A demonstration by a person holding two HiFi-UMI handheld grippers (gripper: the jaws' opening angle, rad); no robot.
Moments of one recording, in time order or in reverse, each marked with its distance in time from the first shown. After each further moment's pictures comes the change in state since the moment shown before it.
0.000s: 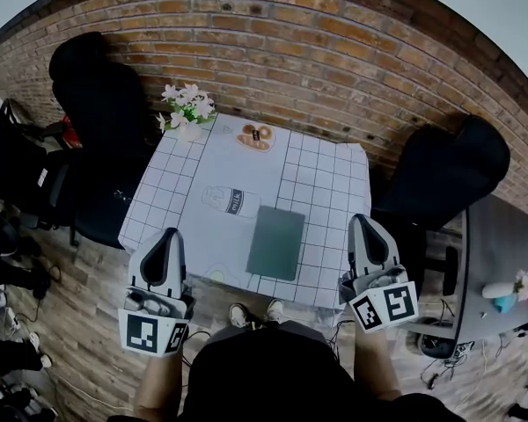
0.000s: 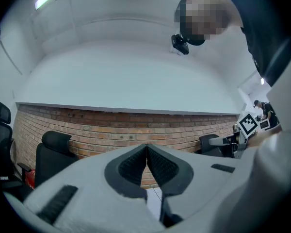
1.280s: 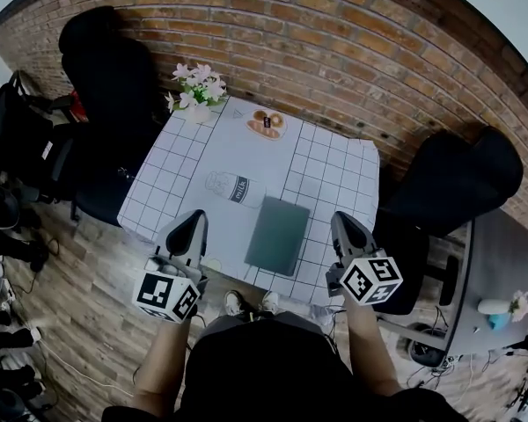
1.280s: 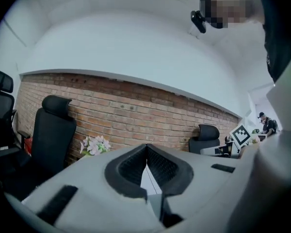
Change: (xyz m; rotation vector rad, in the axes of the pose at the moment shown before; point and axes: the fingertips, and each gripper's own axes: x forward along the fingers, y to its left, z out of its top) left arm 0.025 -0.010 -0.108 -0.188 0.252 -0.011; right arm 0.036 -0.023 -0.134 0.250 0.302 0.067
